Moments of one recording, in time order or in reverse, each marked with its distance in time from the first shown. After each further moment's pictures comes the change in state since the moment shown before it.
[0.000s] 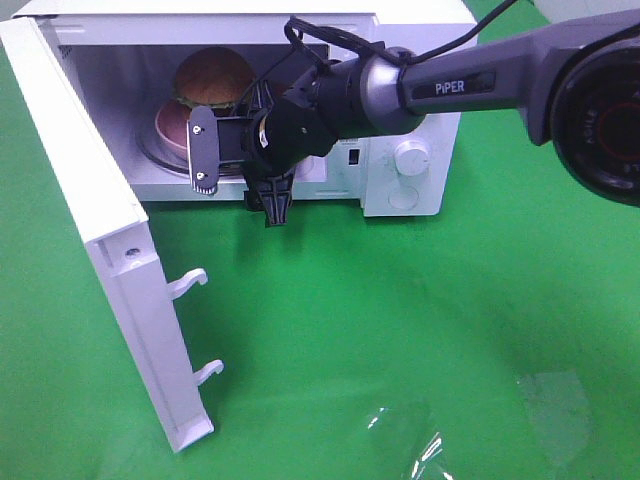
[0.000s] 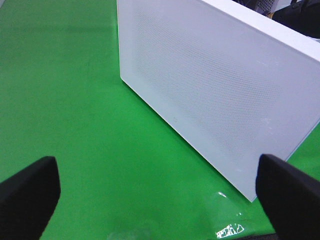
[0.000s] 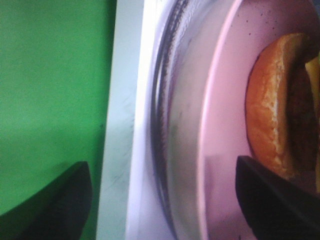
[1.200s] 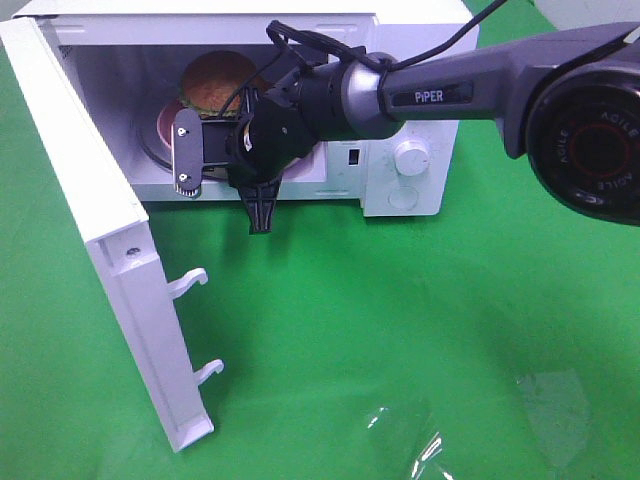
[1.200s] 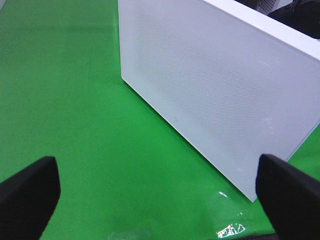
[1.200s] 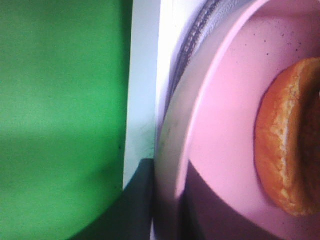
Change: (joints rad) left arm 0.000 0.000 0.000 0.003 0.000 0.000; right arm 0.021 0.028 -0.056 0.059 0.073 0.012
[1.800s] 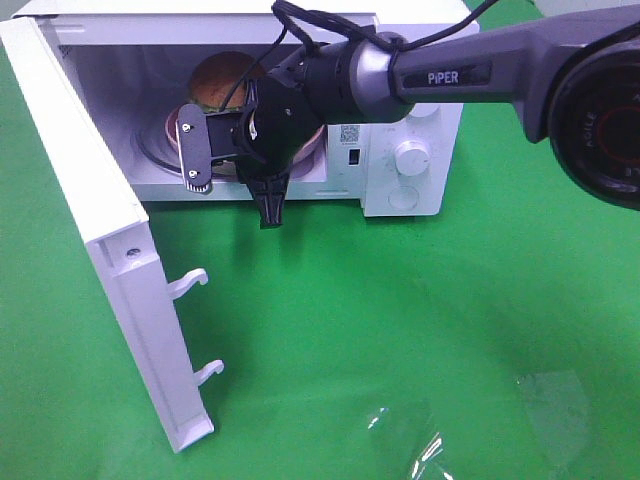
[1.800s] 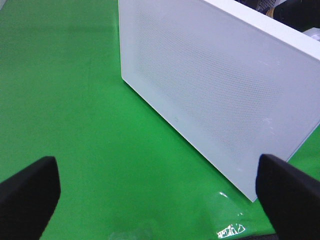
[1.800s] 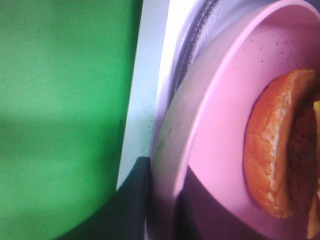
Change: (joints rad) left arm 0.000 0.000 0.000 0.000 0.000 0.000; right arm -0.001 -0.057 0.023 0.012 0.083 -0.053
